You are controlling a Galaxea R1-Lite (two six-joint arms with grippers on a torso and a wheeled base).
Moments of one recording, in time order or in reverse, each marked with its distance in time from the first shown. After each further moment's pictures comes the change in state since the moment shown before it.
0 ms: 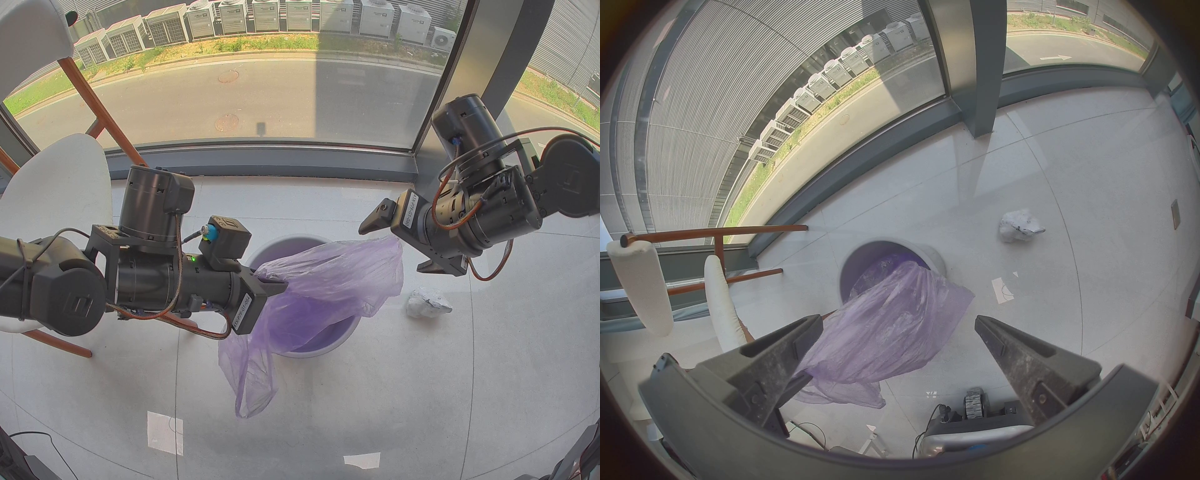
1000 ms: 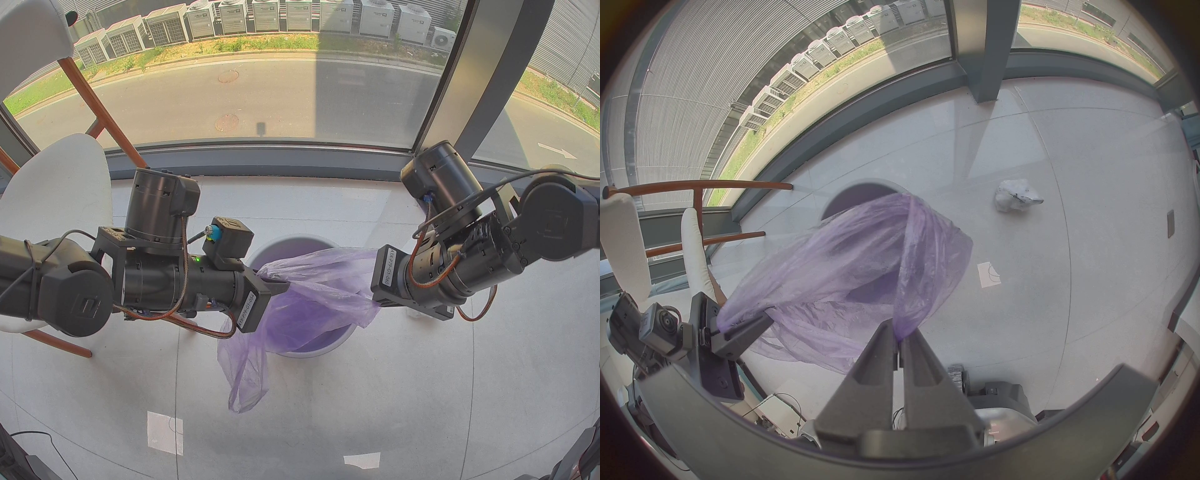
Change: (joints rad) left arm 0.001 0.020 -0.002 -0.021 0.006 -0.041; right arm 0.084 0.016 0.135 -0.013 0.000 -0.005
